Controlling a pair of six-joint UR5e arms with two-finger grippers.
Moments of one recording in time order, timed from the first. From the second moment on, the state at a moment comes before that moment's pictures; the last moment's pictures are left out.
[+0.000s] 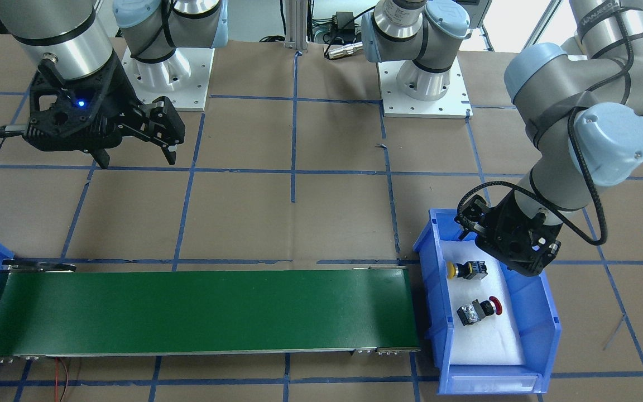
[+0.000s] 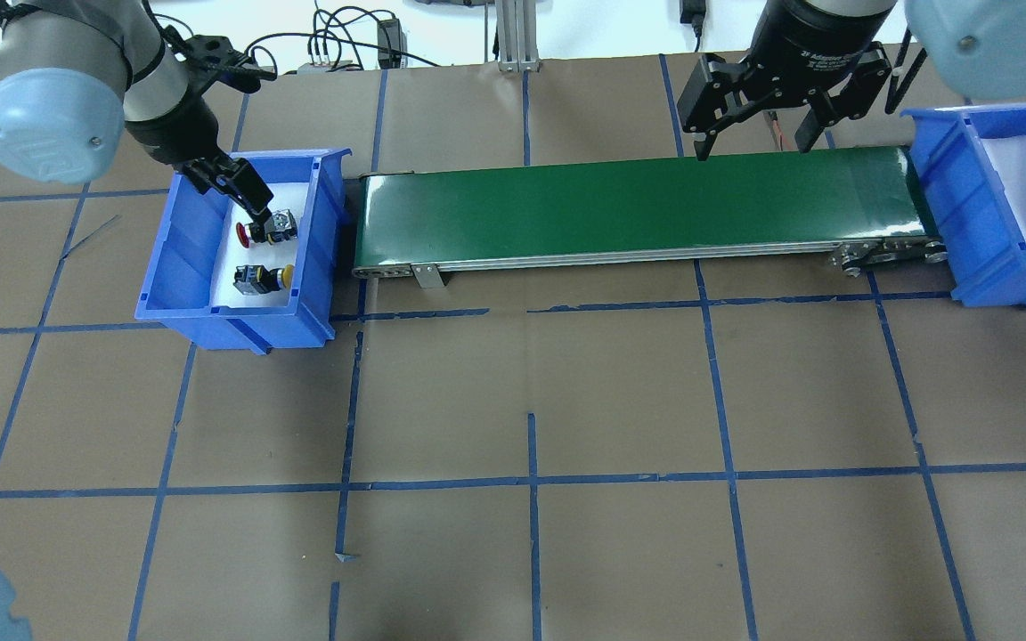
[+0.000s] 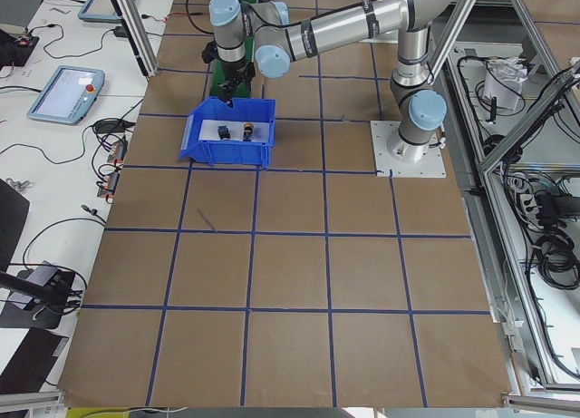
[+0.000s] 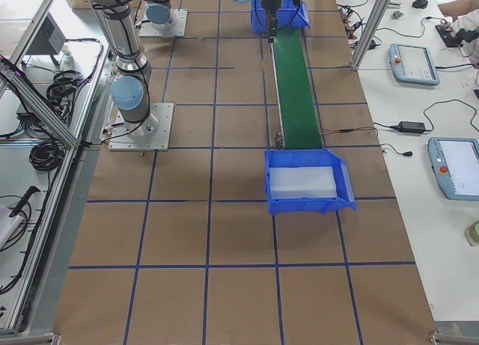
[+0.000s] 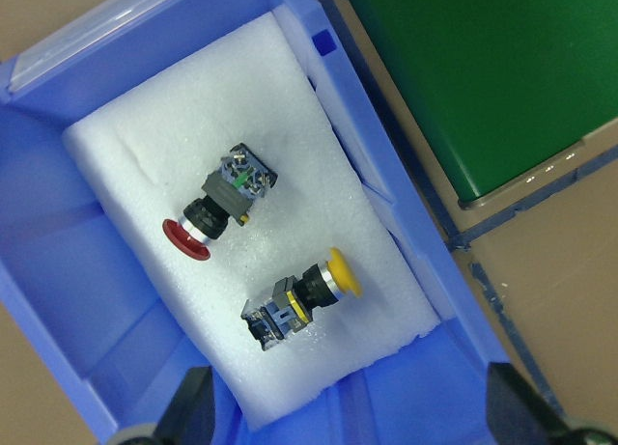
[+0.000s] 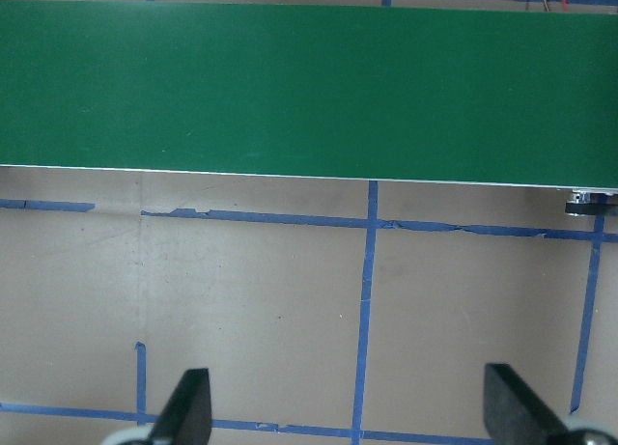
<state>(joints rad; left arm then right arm) -1.41 -1.89 -1.57 -1.27 1.57 0.86 1.61 -1.48 1.45 -1.59 -1.52 -0.03</state>
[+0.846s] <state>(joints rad) -1.35 -2.03 -1.61 -1.19 1.57 1.33 1.60 -1.49 1.45 -1.56 -1.53 -0.03</state>
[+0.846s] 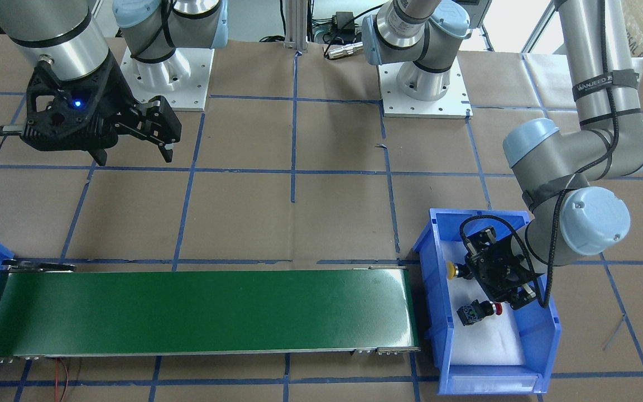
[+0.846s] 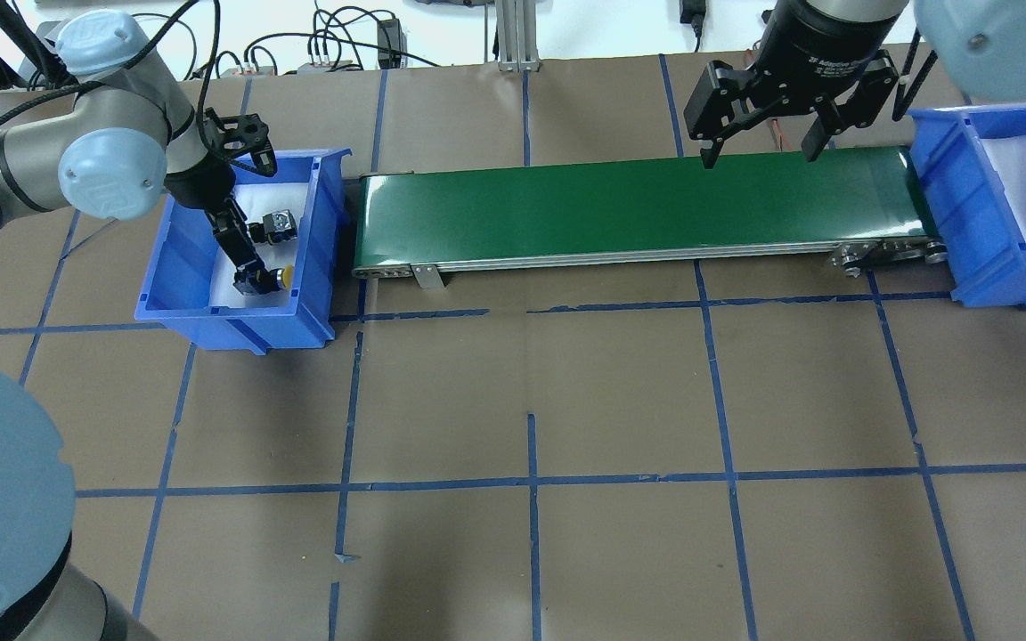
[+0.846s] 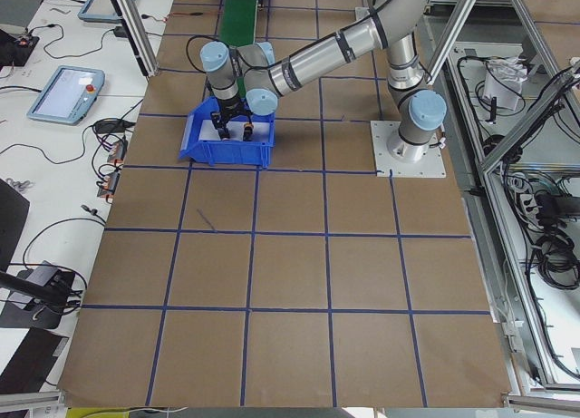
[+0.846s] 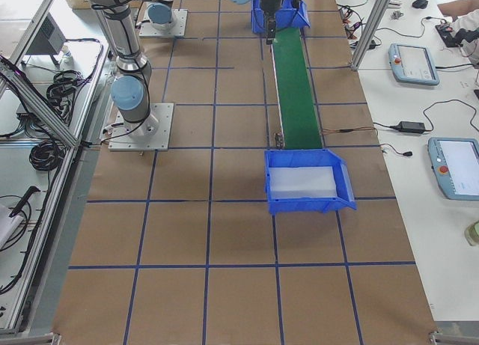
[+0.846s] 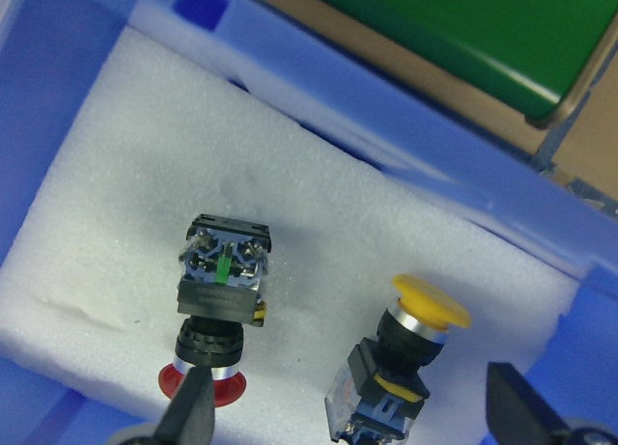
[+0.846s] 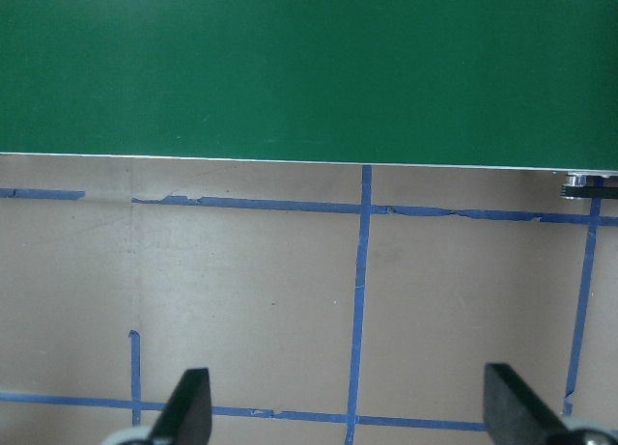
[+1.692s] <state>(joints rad) -1.35 -2.06 -1.64 -1.20 1.56 1.36 1.60 -1.49 1.45 -1.57 -1.52 -0.02</state>
